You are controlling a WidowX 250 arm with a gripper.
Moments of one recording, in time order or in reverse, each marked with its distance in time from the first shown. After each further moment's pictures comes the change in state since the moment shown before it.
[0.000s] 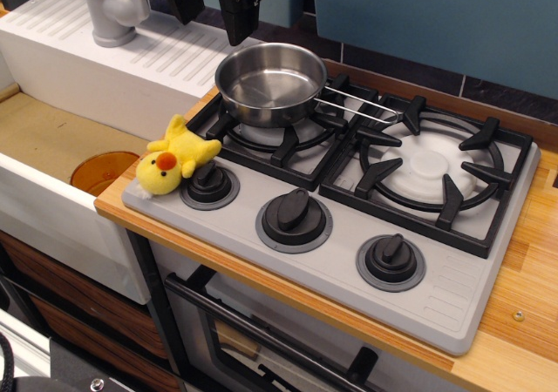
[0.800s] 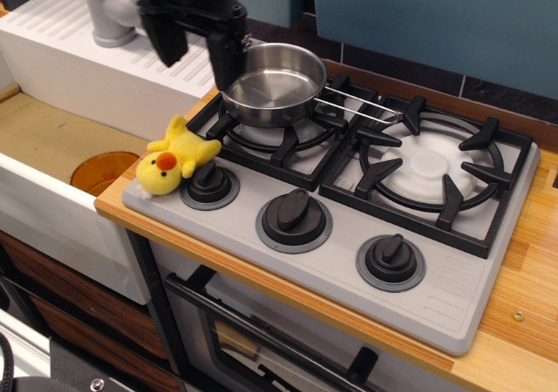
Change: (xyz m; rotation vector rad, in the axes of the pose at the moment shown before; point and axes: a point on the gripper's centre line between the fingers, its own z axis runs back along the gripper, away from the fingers) arm -0.039 -0.015 -0.006 0.028 0.011 0.050
